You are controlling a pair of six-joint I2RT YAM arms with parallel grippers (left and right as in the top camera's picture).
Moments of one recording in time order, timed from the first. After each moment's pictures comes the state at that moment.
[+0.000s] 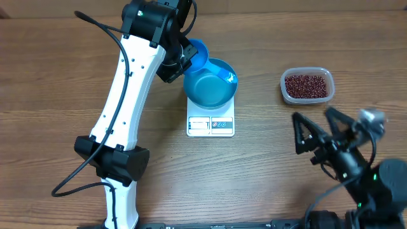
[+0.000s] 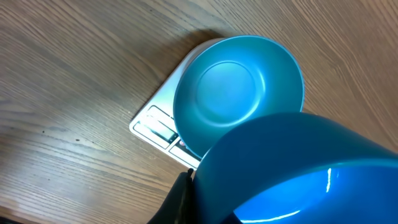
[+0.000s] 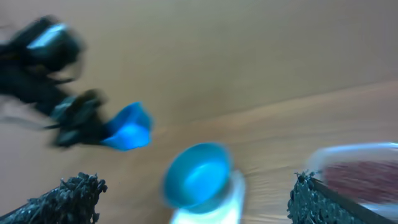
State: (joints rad) left arm -0.38 2.11 2.48 -1.69 0.05 -1.13; right arm -0.05 0.49 0.78 -0.41 -0.48 0.41
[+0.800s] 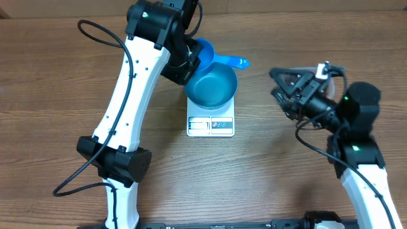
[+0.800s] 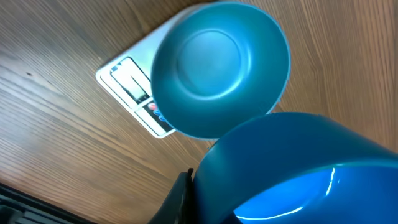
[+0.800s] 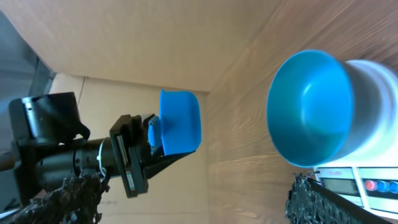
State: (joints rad) left arm -0.41 2.11 2.48 -1.67 0.15 -1.44; right arm -0.01 1.07 0.78 0.02 -0.82 1.19
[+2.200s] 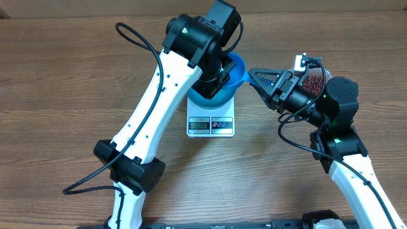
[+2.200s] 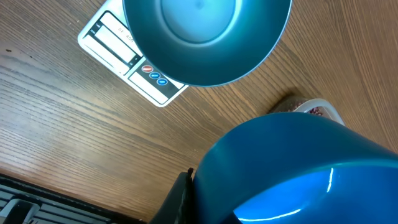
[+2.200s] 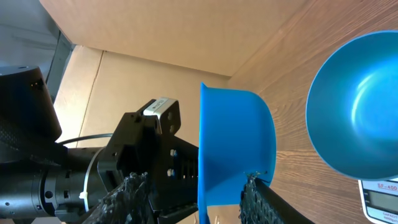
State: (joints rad) left arm -0.59 2.11 2.48 -1.67 0.12 -1.43; right arm 0.14 1.15 0.78 0.23 -0.77 1.25
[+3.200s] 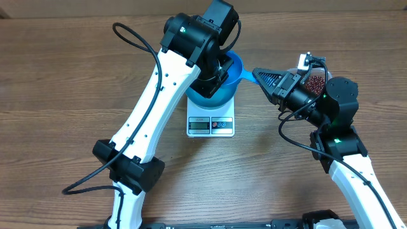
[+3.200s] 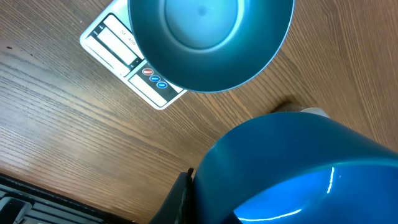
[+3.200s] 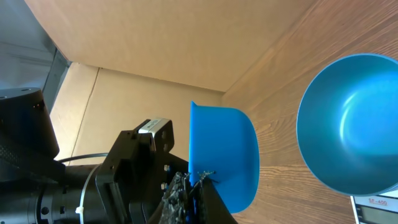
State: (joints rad) left arm -0.58 2.11 2.48 -1.67 0.11 -1.47; right arm 0.14 1.15 0.78 0.23 -0.70 1.25
